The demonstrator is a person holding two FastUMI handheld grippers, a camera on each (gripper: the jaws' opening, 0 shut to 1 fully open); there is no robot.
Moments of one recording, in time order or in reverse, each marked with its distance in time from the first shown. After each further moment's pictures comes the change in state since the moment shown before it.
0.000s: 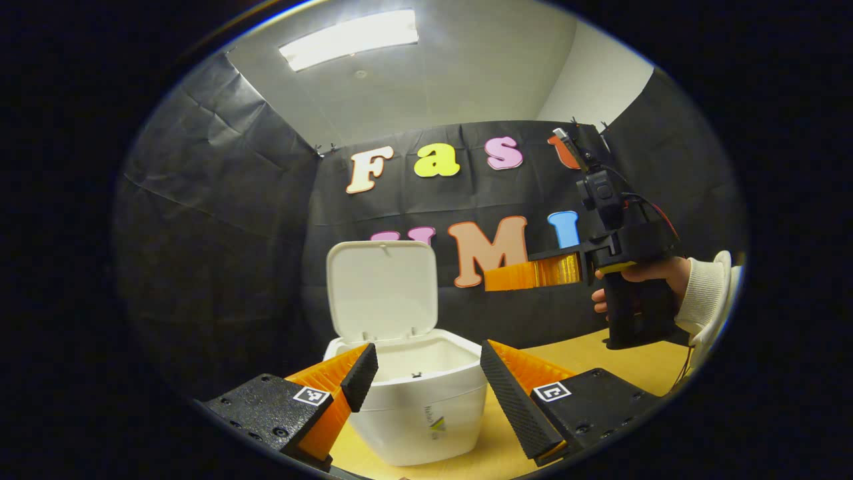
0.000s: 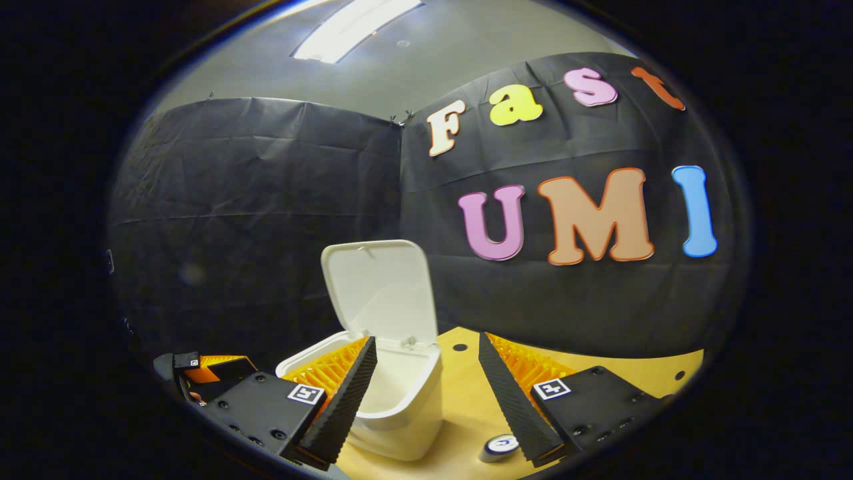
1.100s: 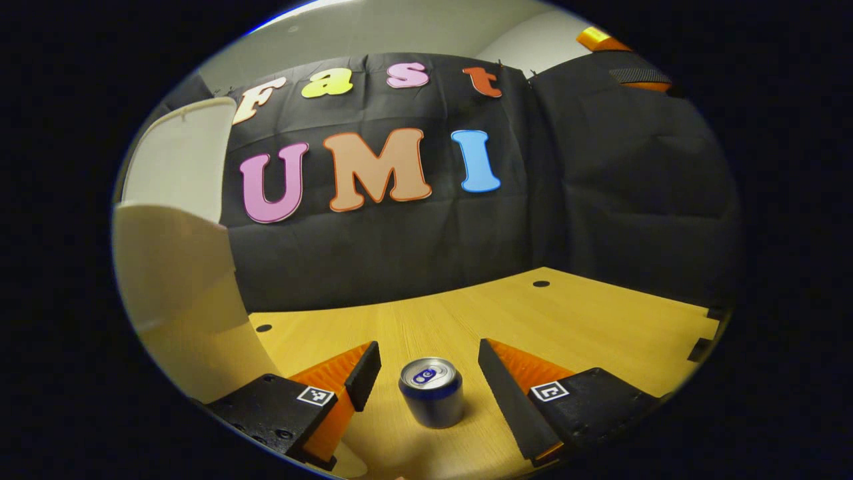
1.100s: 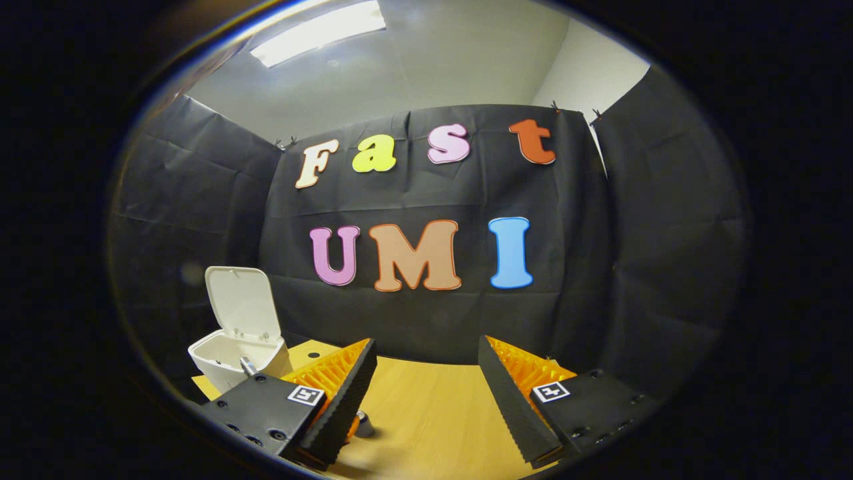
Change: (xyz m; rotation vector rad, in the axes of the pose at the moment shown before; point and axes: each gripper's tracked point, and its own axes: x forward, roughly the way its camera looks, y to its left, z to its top) left arm 0.132 -0.167 -0.209 0.016 0.254 -0.357; right arm -0.226 -0.127 0.002 0.042 -0.089 -0.620
